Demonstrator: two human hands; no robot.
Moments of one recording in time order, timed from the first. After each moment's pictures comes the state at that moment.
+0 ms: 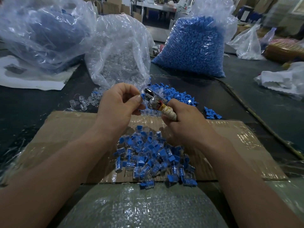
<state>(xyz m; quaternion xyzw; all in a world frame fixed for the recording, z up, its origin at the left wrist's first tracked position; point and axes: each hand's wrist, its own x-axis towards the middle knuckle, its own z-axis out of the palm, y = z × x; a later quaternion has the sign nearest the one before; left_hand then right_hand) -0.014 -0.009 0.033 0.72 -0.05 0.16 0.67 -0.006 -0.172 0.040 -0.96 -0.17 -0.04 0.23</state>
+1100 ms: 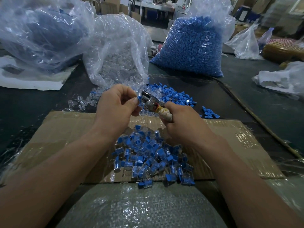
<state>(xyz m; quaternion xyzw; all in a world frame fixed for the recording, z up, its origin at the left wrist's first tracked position) -0.013 -0.006 0.030 0.76 -0.05 0.17 0.63 -0.005 -0.167 0.041 -0.97 -0.17 -0.02 0.18</state>
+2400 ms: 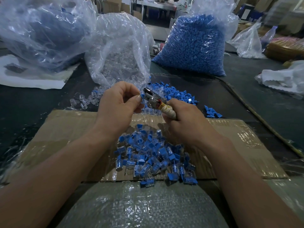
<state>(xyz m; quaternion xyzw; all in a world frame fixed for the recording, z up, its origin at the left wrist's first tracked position) -0.013 -0.007 0.030 0.75 -0.06 0.18 0.64 -0.002 -0.174 0.036 -0.96 -0.20 -0.06 0.21</state>
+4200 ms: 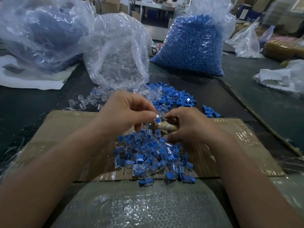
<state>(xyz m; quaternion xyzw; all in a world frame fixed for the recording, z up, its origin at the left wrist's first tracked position) -0.027 -0.002 0.047 0.76 -0.16 -0.02 0.63 0.002 -0.186 0.040 -0.96 -0.16 0.09 0.19</state>
